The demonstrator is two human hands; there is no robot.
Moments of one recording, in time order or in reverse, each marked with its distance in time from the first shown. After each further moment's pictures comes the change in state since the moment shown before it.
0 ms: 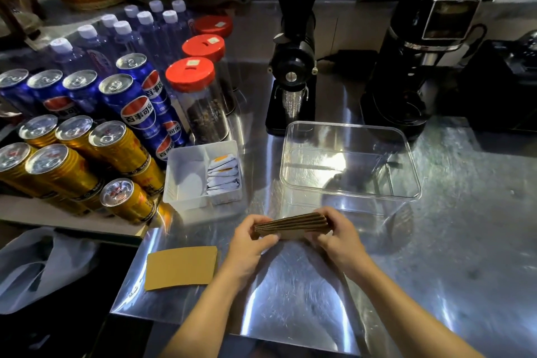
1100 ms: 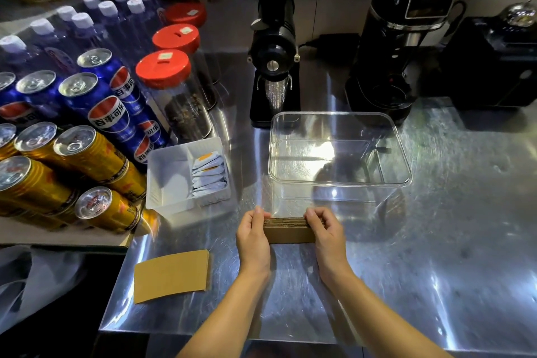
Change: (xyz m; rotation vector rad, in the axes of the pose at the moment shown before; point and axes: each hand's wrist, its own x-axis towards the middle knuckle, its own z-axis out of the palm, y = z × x) left_hand 0.017 -0.019 0.041 -0.223 0.333 0.010; right_hand -0.008 0.004 0.037 0.379 0.380 0.141
